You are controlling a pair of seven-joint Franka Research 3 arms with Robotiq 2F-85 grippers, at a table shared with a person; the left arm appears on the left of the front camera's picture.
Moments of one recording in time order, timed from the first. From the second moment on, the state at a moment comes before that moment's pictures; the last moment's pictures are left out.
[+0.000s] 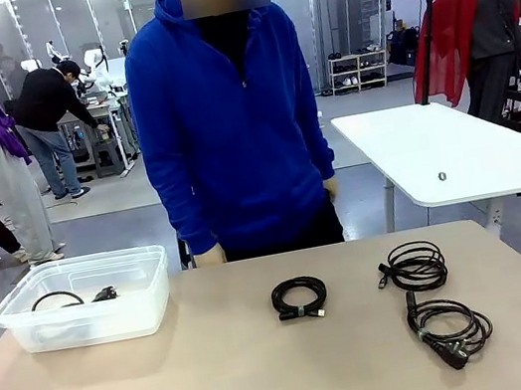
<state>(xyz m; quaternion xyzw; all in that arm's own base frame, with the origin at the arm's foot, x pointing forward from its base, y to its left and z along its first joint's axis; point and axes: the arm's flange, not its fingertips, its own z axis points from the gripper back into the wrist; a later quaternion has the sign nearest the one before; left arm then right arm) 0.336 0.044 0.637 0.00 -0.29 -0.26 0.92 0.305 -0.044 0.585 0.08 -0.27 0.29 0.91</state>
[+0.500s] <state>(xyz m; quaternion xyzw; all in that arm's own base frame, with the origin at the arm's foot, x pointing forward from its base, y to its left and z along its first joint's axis) 0.336 0.044 0.636 0.00 -0.29 -0.26 0.92 0.332 -0.025 0.530 0.08 -0.25 0.27 0.93</state>
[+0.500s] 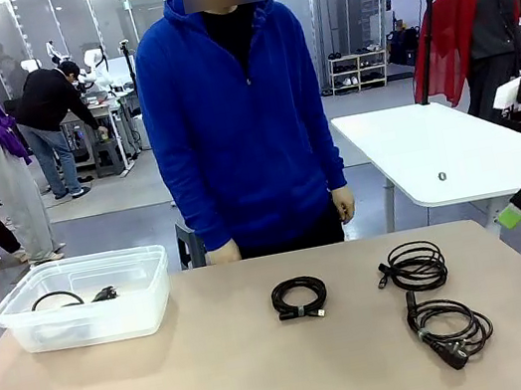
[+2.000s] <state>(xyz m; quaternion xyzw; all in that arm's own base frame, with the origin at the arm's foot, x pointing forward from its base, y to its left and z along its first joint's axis) 0.336 0.044 0.636 0.00 -0.29 -0.26 0.92 0.410 0.080 0.393 0.03 -0.16 0.23 0.96</state>
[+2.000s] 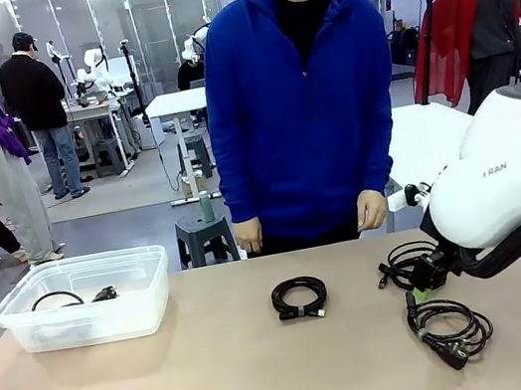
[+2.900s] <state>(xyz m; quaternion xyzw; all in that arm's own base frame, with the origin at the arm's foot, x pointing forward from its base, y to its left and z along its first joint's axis) 0.336 0.044 0.636 0.00 -0.29 -0.26 0.92 0.420 0.100 0.332 0.01 -0.12 0.23 0.97</state>
